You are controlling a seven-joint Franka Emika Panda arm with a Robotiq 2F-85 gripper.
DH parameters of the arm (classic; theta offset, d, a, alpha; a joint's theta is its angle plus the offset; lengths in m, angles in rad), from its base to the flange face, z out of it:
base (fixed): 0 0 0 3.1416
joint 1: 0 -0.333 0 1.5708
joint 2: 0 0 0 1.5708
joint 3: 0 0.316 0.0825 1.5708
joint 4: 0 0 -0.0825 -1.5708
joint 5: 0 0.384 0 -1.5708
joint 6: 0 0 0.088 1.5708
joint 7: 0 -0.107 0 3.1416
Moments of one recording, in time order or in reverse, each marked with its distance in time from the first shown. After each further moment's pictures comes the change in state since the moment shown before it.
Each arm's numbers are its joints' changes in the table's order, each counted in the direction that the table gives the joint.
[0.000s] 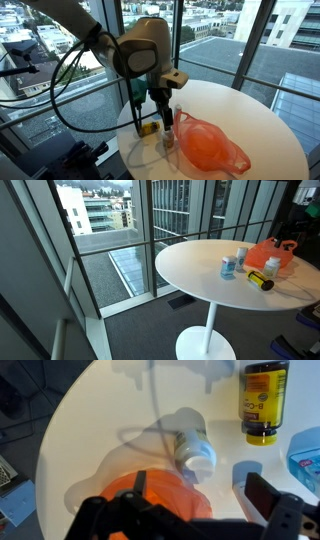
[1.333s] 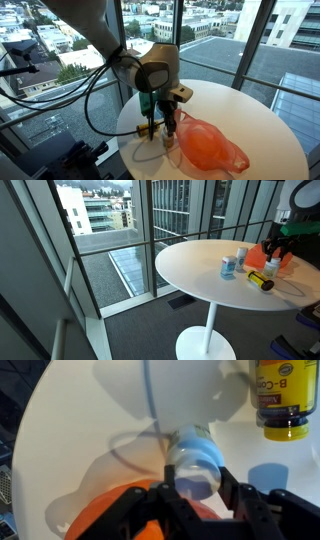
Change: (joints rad) arm -0.113 0.253 -0.095 0.122 0.001 -0.068 -0.107
